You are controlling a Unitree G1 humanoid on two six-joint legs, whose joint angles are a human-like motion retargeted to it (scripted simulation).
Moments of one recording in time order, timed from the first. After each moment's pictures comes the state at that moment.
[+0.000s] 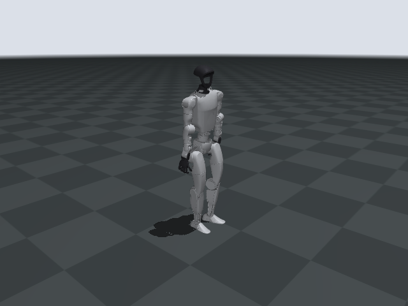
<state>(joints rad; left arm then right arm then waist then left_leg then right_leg) 0.06 0.06 0.35 1.57 0.24 0.06 -0.14 -0.07 -0.15 -0.11 1.55 -0.46 0.23 0.14 -0.17 0.07 -0.08 -0.21 0.02 0.24 0.14 -0.02 0.01 -0.16 0.05 -0.14 0.07 -0.07 -0.13</state>
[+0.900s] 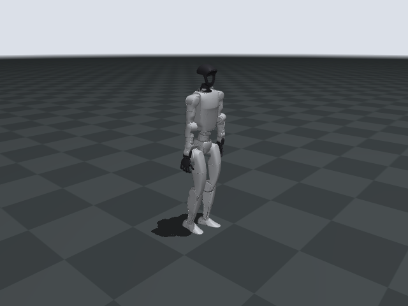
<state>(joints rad) -0.01 0.14 0.25 1.57 0.40 0.11 -0.24 -0.01 -0.12 -0.16 1.51 -0.43 0.17 0.11 -0.15 0.08 -0.11 -0.19 -0.01 0.16 0.09 -0.01 0.05 -0.17 0.06 -0.15 0.26 -0.11 -0.03</state>
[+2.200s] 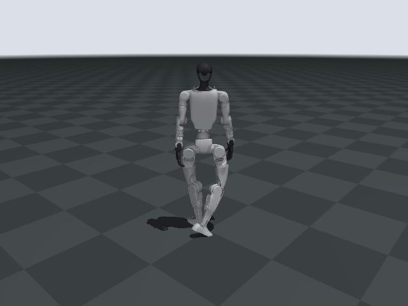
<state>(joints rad) 0.14 0.09 0.44 1.58 0.20 0.06 -0.10 -0.04 -0.14 -0.17 1.26 -0.44 0.08 0.18 -0.02 0.05 -0.15 -0.11 0.06 0.80 0.05 -0.15 0.04 0.12 -0.13 -1.17 0.41 0.08 0.08</state>
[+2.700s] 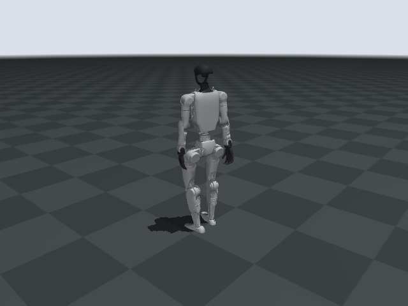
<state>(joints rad) -0.05 0.10 0.20 1.51 0.28 0.05 -0.15 0.06 -0.11 -0.22 1.53 -0.46 0.14 0.13 -0.11 -0.02 -0.05 -0.15 -0.01 0.25 0.19 -0.10 0.03 -0.17 0.00 -0.15 0.11 -0.19 0.02</state>
